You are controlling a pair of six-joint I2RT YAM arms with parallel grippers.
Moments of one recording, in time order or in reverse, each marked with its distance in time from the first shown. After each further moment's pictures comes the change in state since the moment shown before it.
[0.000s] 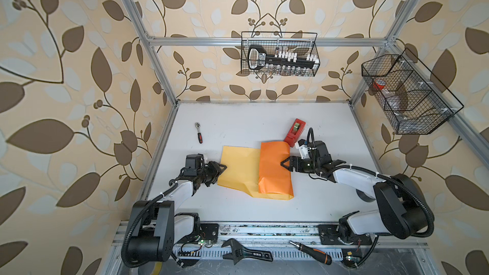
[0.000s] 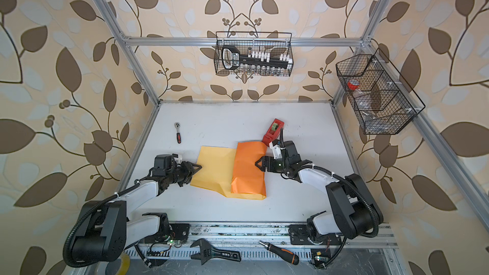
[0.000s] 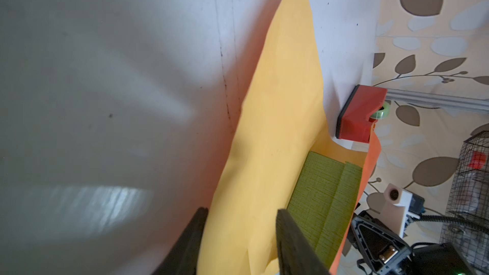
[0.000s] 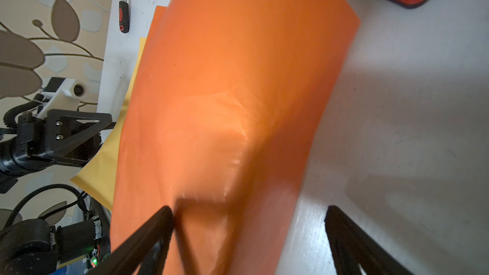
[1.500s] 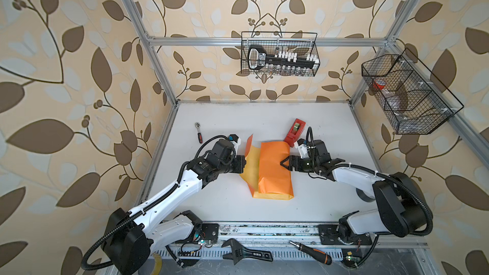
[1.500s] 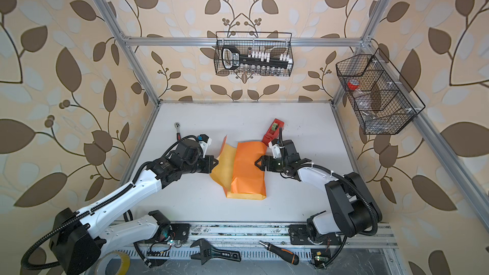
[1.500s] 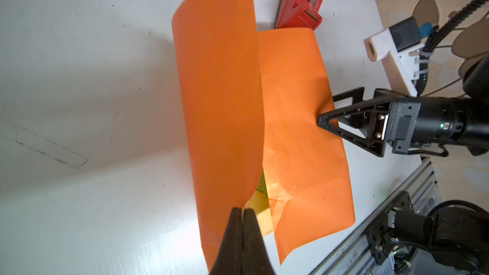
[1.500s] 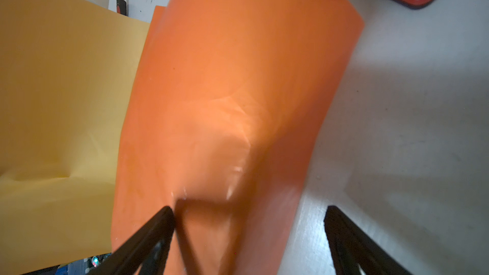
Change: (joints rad) left arm -0.607 -0.121 0.473 -0.525 -0.422 0.399; right arm 0.006 0.014 0.023 -0.023 0.003 0.000
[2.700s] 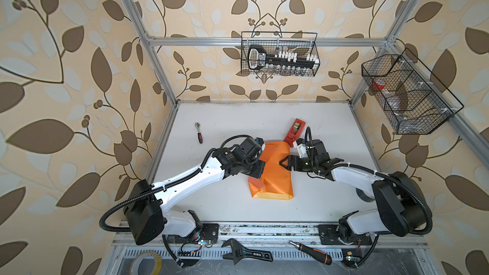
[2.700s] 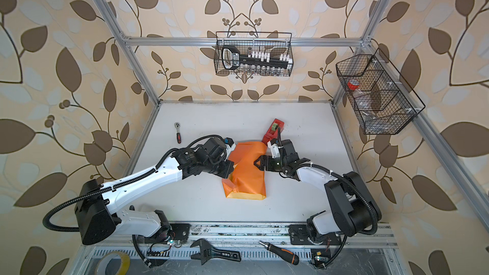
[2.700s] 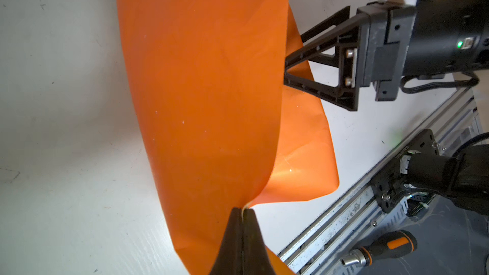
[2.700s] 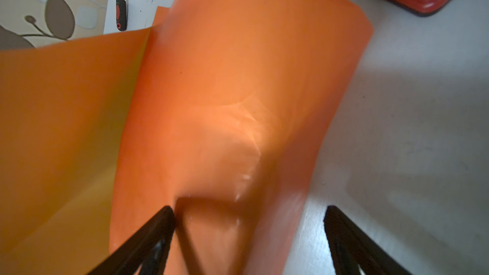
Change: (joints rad) left arm -0.242 0.264 0.274 -0.205 -0.070 0.032; right arm 0.020 0.007 0.011 0.005 0.023 0.002
